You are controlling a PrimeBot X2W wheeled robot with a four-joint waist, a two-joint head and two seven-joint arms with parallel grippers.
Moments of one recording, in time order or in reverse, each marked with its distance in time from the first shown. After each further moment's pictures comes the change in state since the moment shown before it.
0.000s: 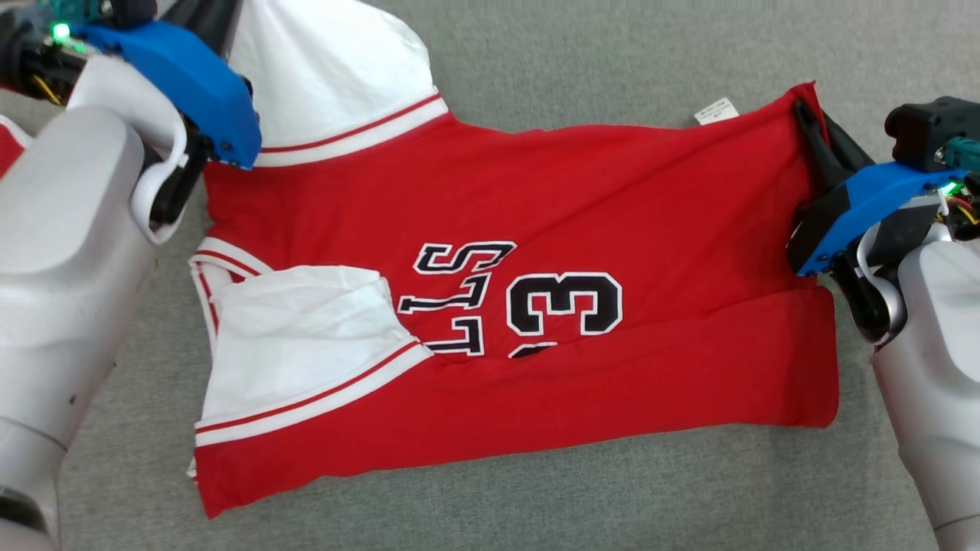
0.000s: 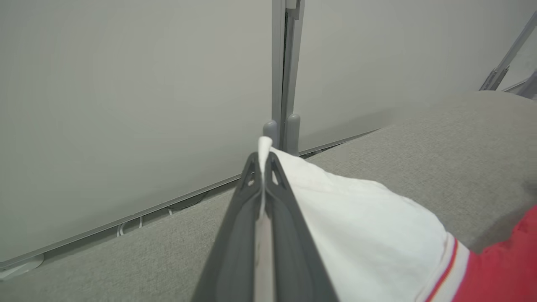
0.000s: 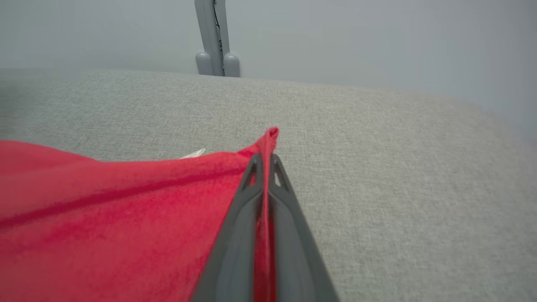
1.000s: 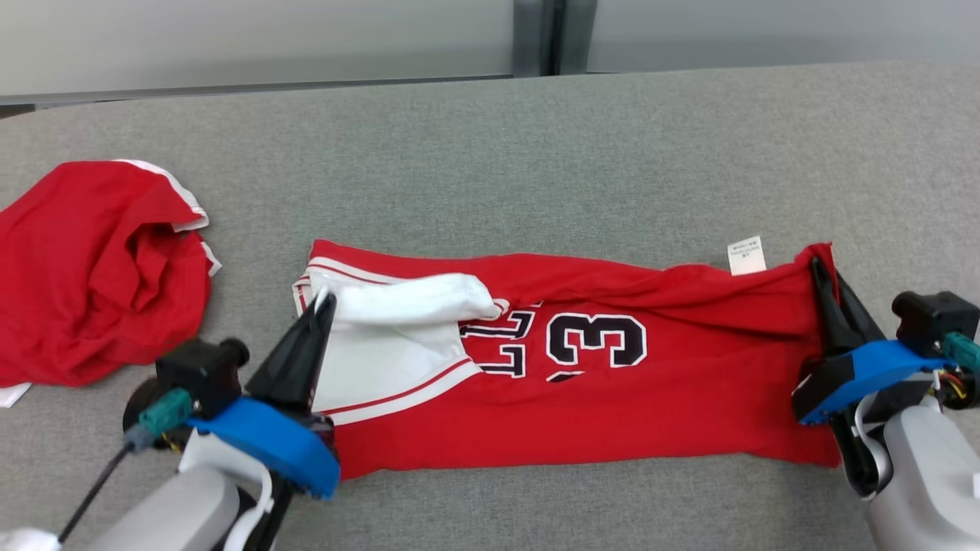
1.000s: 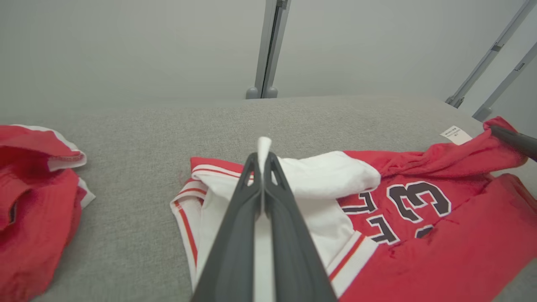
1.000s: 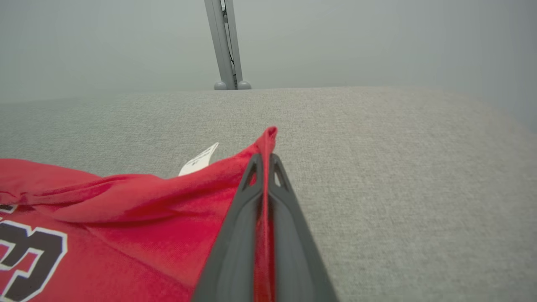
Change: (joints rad) left arm 0.733 0.188 -0.001 -0.698 -0.124 0.300 -0.142; right arm 0.318 0.030 -0.080 0.007 -0.002 0.000 -0.254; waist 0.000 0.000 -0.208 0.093
